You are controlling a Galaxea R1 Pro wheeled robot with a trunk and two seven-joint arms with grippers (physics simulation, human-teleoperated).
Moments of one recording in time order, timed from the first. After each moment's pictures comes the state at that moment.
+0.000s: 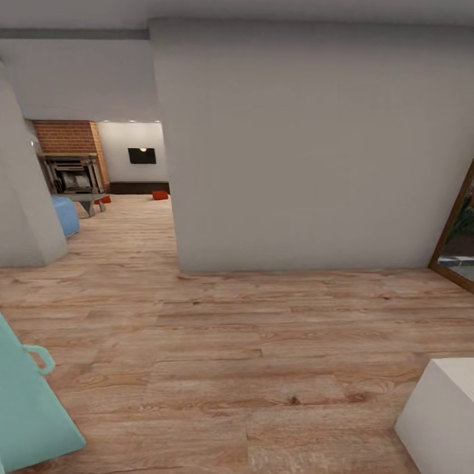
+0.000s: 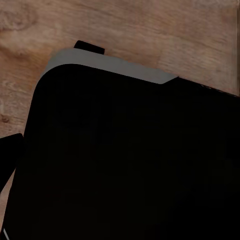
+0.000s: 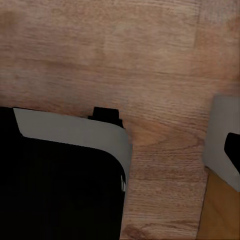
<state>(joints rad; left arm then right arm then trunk) 0.00 -0.05 0.04 -0.12 0.27 -0.05 0.01 -0.16 -0.03 0.35 0.02 -0.21 -0.16 -0.02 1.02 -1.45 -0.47</state>
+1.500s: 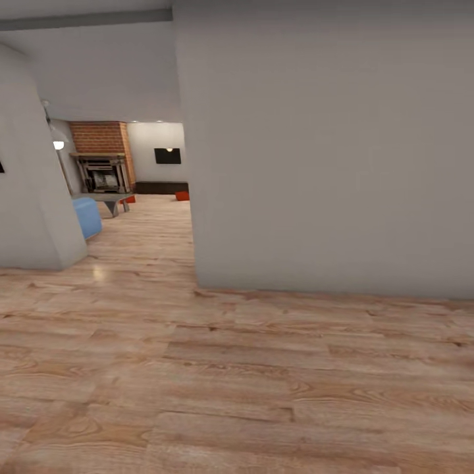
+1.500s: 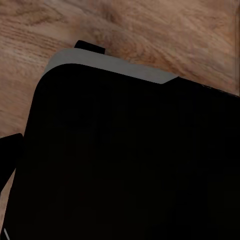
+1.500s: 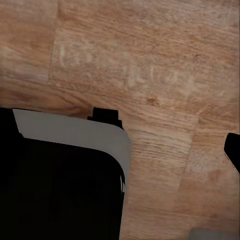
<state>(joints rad) 0.00 -0.05 0.04 -0.12 0.27 -0.05 0.01 -0.16 -0.03 0.35 0.02 -0.21 -0.16 -0.02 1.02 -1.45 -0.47</state>
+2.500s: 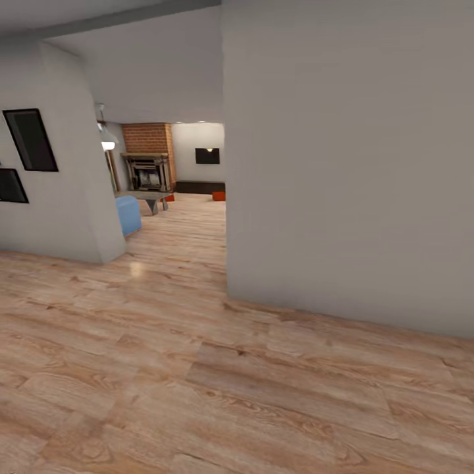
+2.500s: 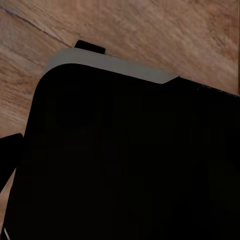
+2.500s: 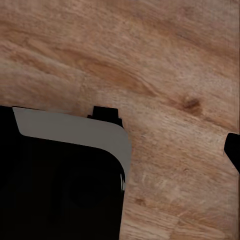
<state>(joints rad) 0.00 -0.05 0.04 -0.12 0.27 -0.05 0.01 -0.16 -0.03 0.35 0.03 -0.21 -0.16 -0.02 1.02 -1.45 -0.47</state>
